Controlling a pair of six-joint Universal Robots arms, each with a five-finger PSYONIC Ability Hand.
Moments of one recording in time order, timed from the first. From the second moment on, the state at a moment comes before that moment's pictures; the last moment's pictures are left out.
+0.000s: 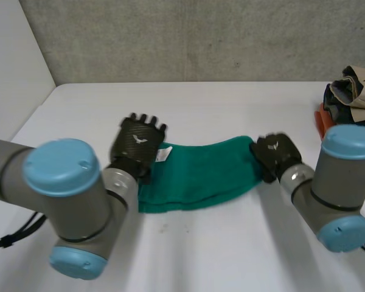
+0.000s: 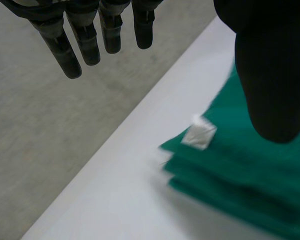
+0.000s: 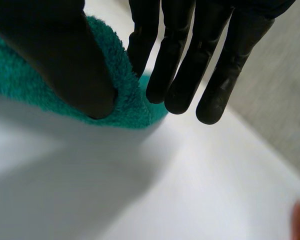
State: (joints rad) left arm 4.08 -1.99 -1.61 3.48 -1.73 3.63; right arm 1.95 -1.03 1.55 -0.25 1.47 2.68; left_hand 0.20 0.21 0.21 0.21 0.05; right_hand 0.96 1.18 1.19 1.19 0.95
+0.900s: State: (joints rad) left arm 4.13 -2.19 -1.26 3.23 -1.62 3.36; right arm 2.20 -0.82 1.05 0.06 1.51 3.25; left_hand 0.20 0.21 0.21 0.21 0.05; right_hand 0.22 0.22 0.21 0.24 0.07
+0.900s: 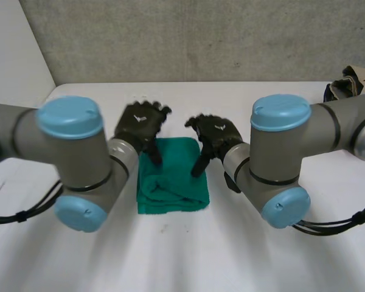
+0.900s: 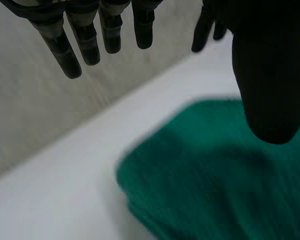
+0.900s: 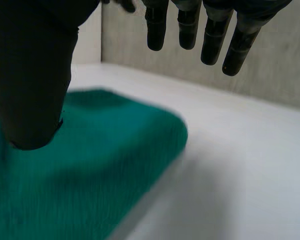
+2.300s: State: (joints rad) left arm 4.20 -1.97 -1.23 3.01 -1.02 3.45; right arm 2.39 -0.65 1.15 -0.38 1.58 2.75; left_hand 0.19 0.21 0.21 0.21 0.04; right_hand 0.63 0.68 0.68 0.68 0.47
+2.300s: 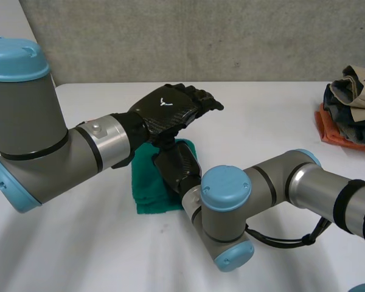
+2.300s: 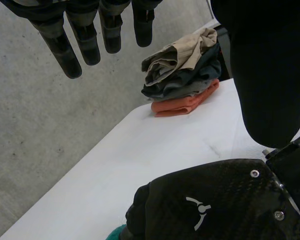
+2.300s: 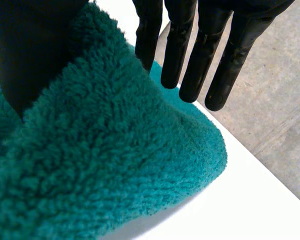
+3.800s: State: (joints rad) left arm 4.25 -1.87 -1.29 3.01 -1.02 3.43; right arm 2.18 -0.77 1.20 -0.27 1.54 2.73; left_hand 0.19 0.21 0.21 0.21 0.04; right_hand 0.99 1.18 1.17 1.19 0.94
